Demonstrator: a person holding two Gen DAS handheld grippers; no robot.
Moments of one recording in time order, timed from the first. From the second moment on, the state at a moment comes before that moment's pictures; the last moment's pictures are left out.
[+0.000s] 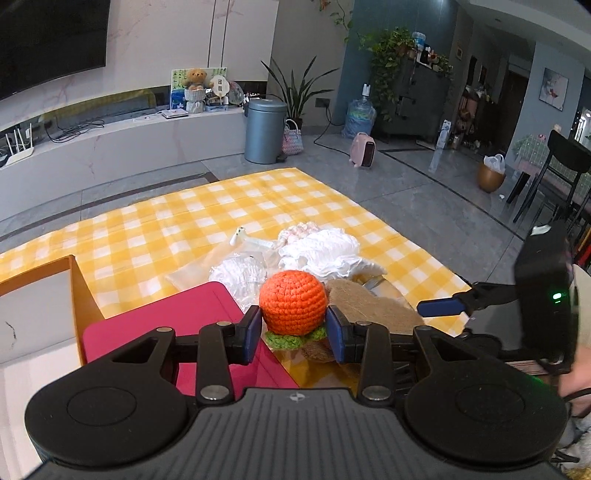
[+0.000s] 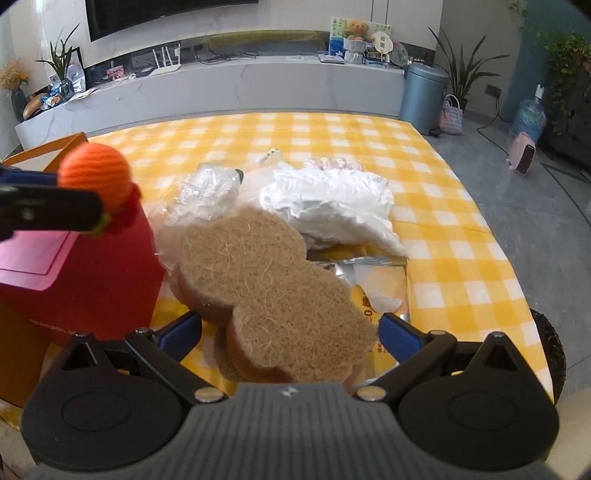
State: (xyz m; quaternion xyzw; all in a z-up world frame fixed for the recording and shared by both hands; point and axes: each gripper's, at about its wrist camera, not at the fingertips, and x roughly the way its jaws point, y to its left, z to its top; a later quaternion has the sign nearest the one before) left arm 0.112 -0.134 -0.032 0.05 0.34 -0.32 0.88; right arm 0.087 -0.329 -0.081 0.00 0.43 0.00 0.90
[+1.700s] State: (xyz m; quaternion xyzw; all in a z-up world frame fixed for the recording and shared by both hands) left arm 0.030 0.032 0.019 -0.07 0.33 -0.12 0.94; right arm 0.000 -0.251 0.031 0.11 0.22 0.17 0.95
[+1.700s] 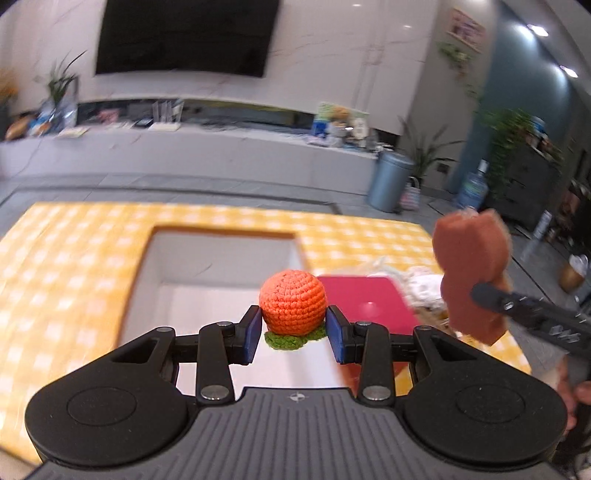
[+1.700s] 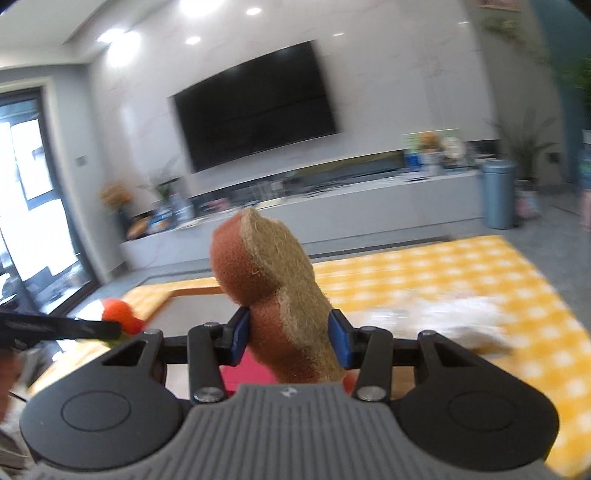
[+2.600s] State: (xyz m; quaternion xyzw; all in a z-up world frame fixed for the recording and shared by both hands) left arm 0.024 0.067 -0.034 0.04 0.43 0.03 0.90; right arm 0.057 -0.073 -0.041 0.06 0.38 0.26 0.89
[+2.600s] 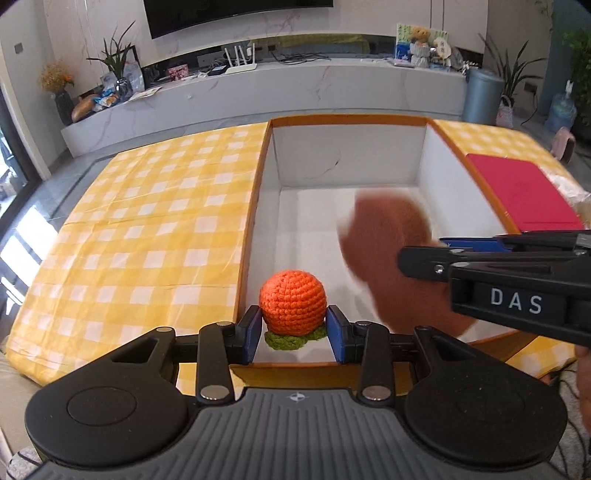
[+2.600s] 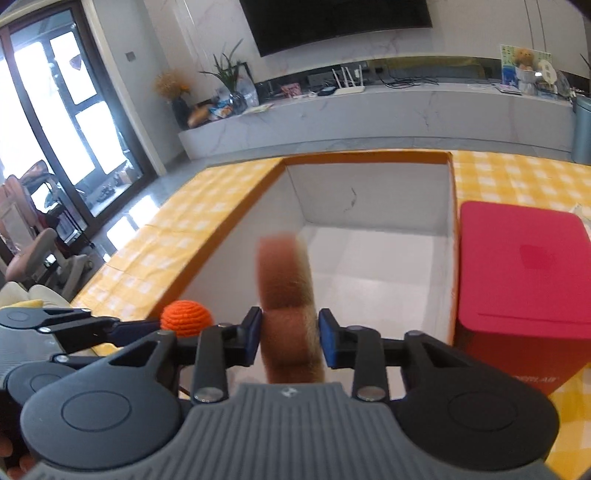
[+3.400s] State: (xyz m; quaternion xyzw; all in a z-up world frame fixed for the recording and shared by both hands) left arm 0.008 0.140 -0.001 -0.10 0.35 0.07 0.93; right arm 0.080 -0.029 -0.064 -0.11 0.41 0.18 0.89
